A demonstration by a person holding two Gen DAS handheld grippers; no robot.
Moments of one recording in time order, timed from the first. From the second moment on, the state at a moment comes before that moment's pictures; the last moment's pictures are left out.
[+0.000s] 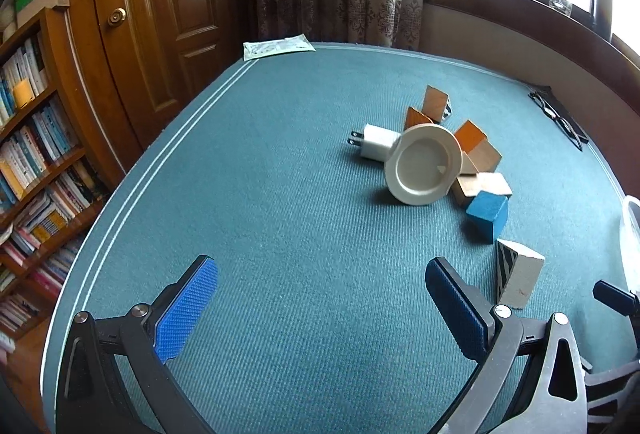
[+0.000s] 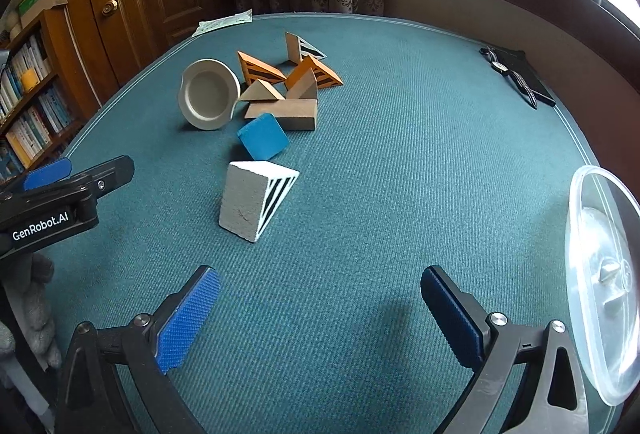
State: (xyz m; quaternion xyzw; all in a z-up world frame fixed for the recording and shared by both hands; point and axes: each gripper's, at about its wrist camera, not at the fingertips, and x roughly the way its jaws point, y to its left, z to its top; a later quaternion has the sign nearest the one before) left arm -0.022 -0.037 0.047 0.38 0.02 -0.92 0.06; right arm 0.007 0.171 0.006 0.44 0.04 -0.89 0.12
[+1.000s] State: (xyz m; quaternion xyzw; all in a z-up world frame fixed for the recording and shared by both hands) left arm -0.050 -0.045 0.079 0.35 0.04 -0.93 0.07; right arm -0.029 0.130 0.003 0.43 0.04 -0.89 0.13
